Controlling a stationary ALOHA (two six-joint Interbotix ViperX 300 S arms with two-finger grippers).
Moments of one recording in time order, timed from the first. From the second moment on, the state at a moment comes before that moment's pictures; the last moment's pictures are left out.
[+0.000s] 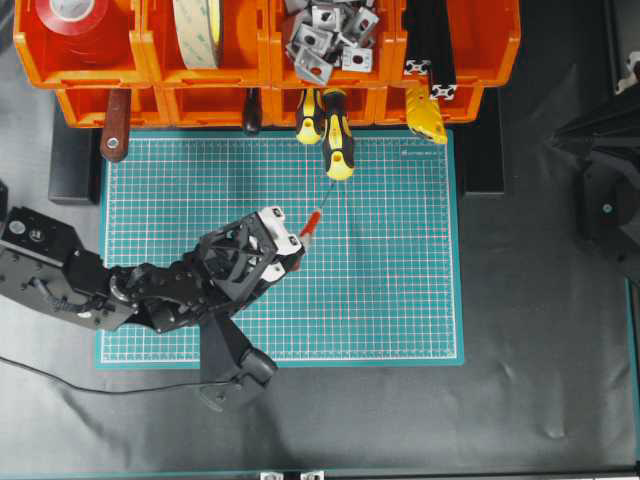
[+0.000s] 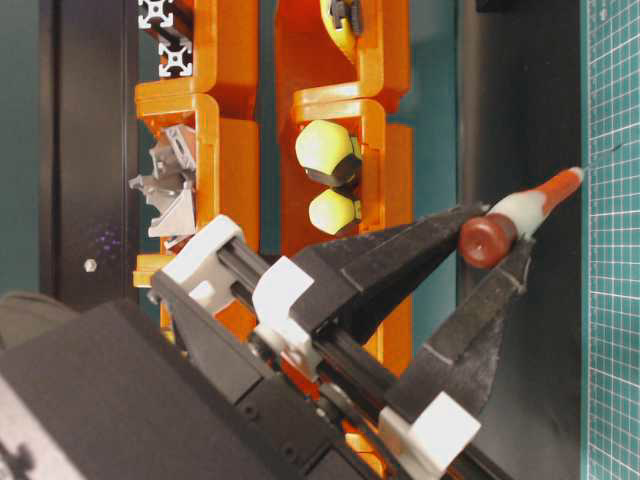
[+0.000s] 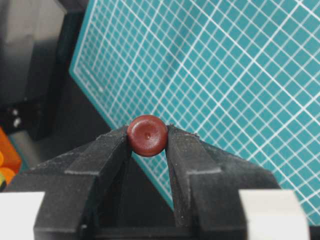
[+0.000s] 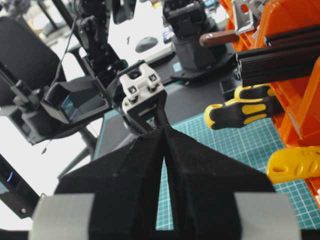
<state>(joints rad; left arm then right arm) -0.36 0.10 0.41 1.00 0.58 -0.04 0.01 -1.25 1.17 0.02 0.14 0.41</state>
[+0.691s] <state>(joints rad) -0.35 0.10 0.43 1.00 0.50 -0.14 0.01 -1.25 1.17 0.02 0.18 0.41</state>
